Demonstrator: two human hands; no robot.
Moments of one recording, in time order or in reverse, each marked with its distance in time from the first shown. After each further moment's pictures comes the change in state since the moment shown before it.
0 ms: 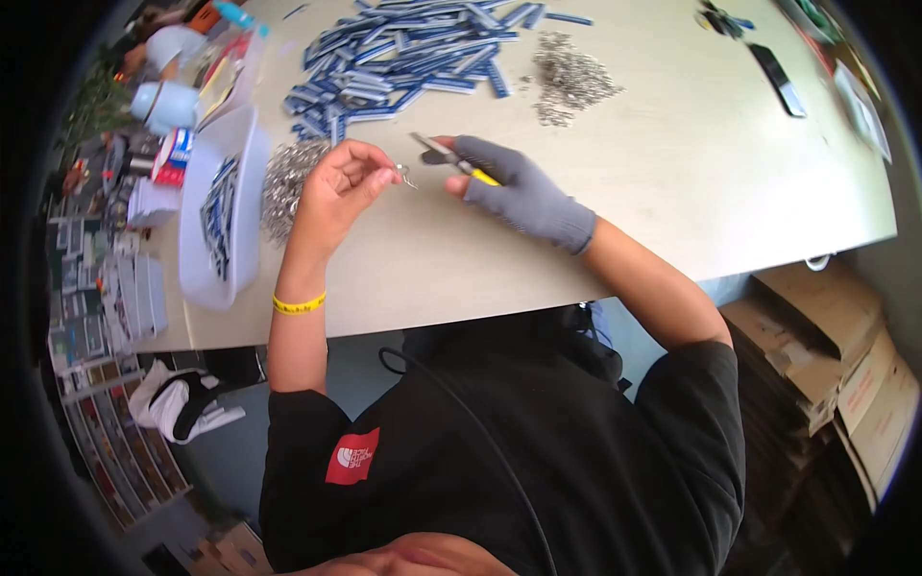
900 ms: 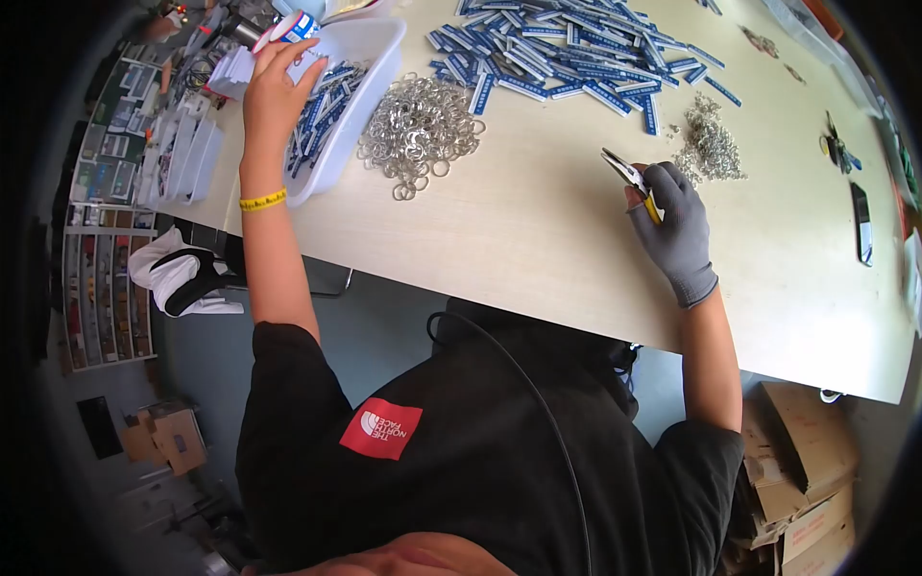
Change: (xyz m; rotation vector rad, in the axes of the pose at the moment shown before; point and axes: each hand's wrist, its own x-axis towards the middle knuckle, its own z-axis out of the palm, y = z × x) left_hand -0.059 0.058 -0.188 1.550 0.834 0.309; right_hand 0.000 -0.007 -0.030 -0.858 0.097 -0.284
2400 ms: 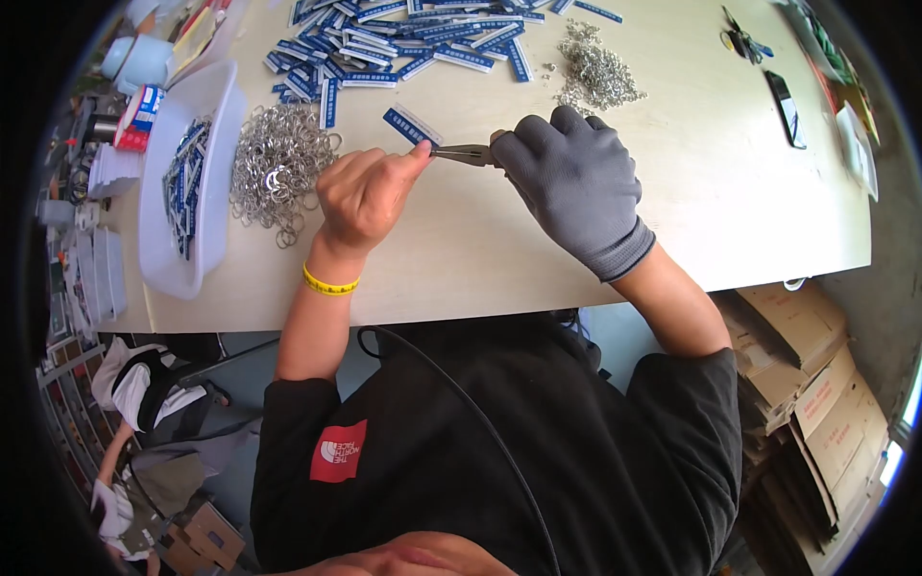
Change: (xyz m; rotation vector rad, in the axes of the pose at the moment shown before) left_hand -0.078 0.212 0.086 -0.649 0.168 0.510; right_hand 0.016 -0.041 -0.024 -0.697 -0.100 -0.256
